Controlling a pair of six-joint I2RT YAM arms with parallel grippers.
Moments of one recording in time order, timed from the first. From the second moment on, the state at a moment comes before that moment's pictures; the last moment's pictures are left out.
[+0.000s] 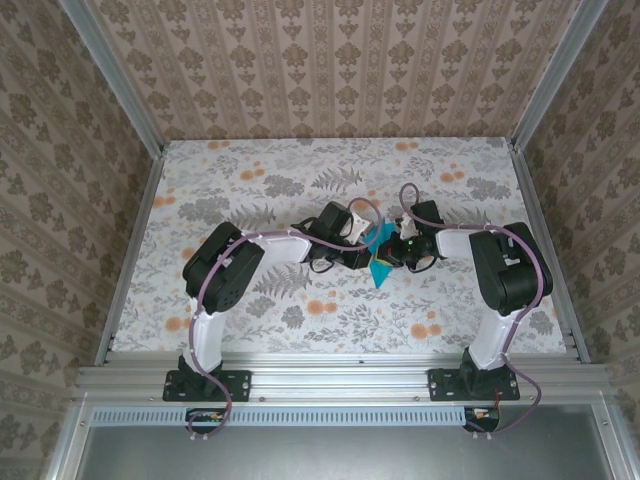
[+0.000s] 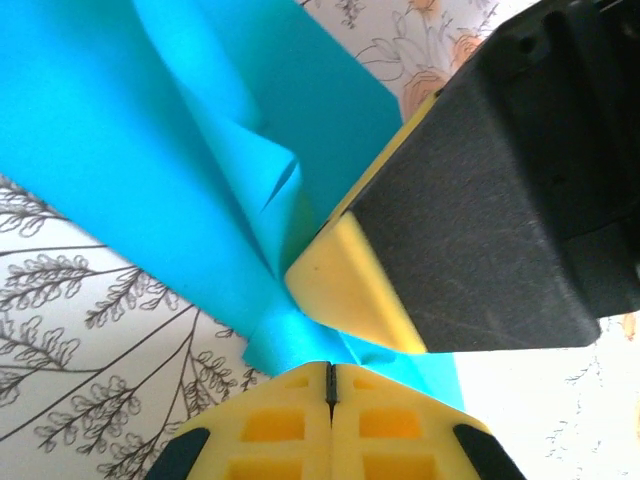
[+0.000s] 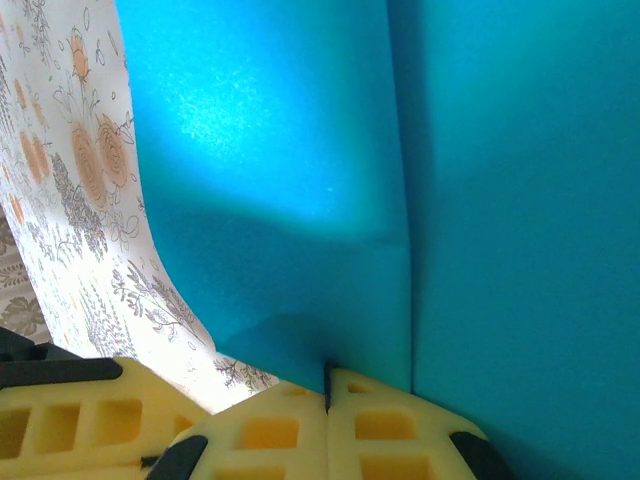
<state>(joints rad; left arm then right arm) -0.80 2.04 1.23 -0.06 0.50 -0.26 0.20 1.83 0.87 -0.14 -0.65 0.61</state>
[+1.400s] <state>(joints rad) -0.79 2.11 1.30 -0.11 0.50 -0.25 0.21 1.79 0.87 -0.14 -0.66 0.64</state>
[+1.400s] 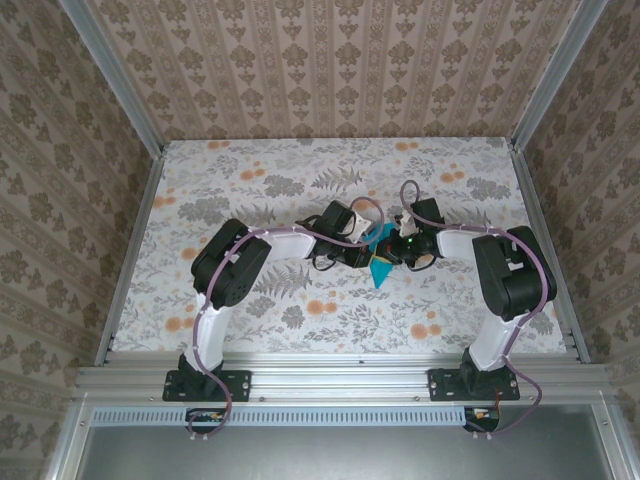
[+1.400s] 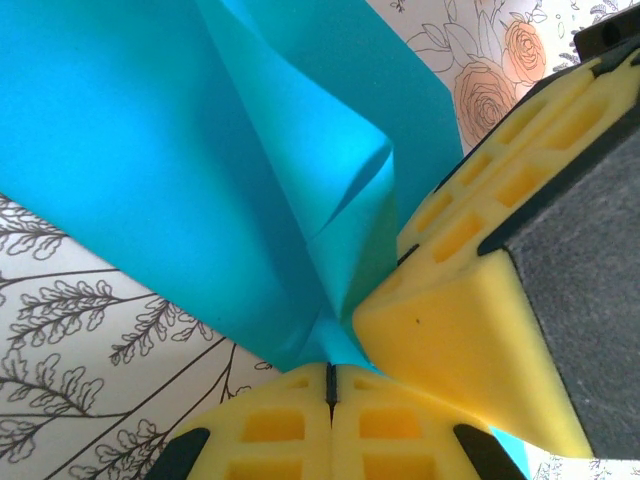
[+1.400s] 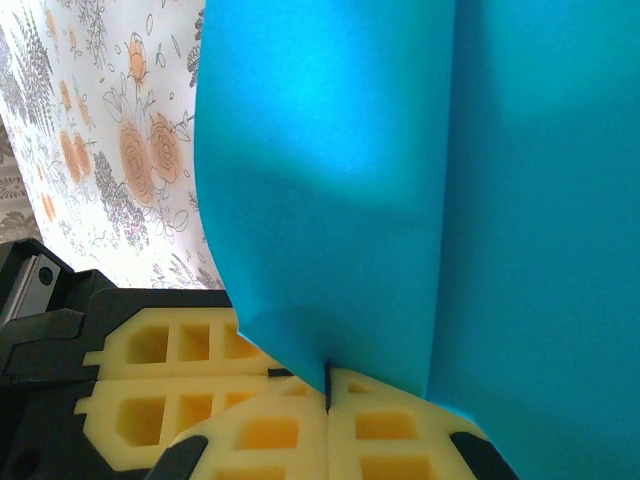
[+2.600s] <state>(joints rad) -0.78 2.06 1.24 -0.06 0.53 -0.29 0.21 1.87 0.91 -0.14 -0.67 0.60</state>
